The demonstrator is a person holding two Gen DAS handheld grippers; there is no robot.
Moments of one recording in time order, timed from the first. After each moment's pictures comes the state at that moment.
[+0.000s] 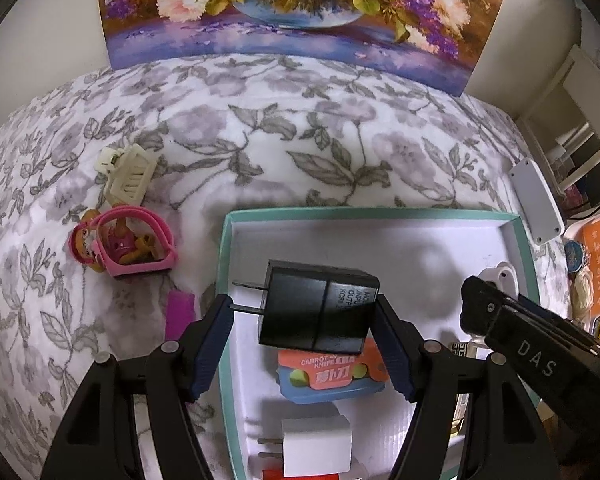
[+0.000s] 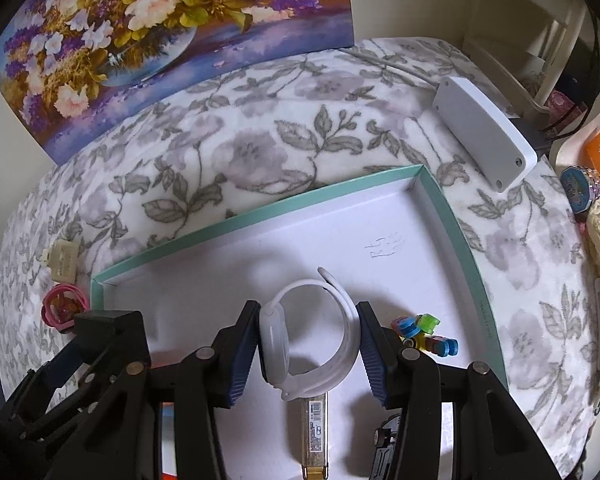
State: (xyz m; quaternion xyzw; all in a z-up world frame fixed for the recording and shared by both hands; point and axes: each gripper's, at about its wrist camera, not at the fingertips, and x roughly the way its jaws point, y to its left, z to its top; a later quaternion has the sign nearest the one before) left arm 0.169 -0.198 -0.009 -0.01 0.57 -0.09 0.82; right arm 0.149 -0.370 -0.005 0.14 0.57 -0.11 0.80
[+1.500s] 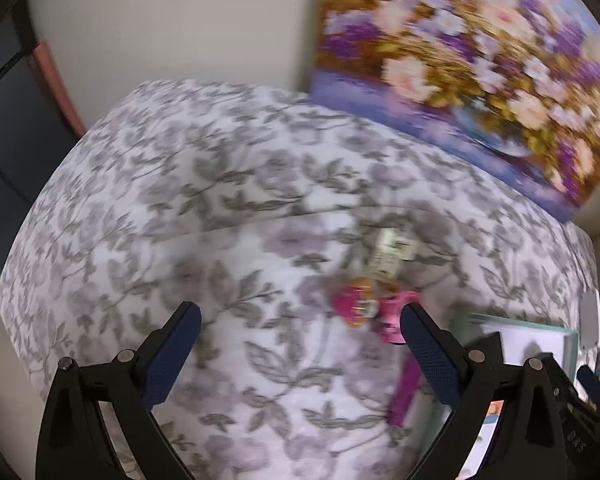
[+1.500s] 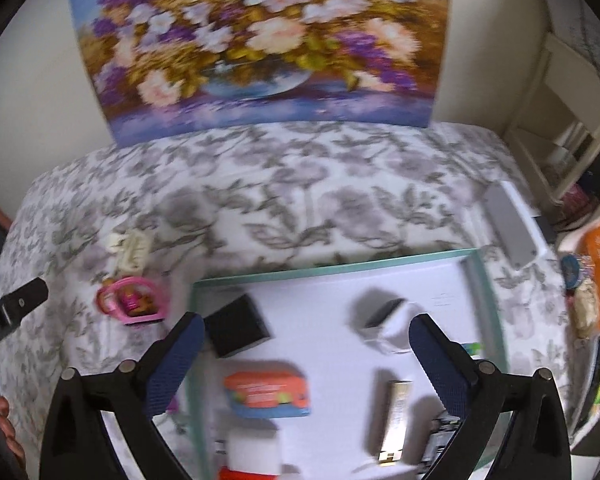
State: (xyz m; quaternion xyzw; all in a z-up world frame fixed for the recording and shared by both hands) left arm 0.178 -0.005 0.061 -0.07 0.53 0.10 0.84; right arm 0.159 -0.274 0.054 0.05 0.53 -0.06 0.85
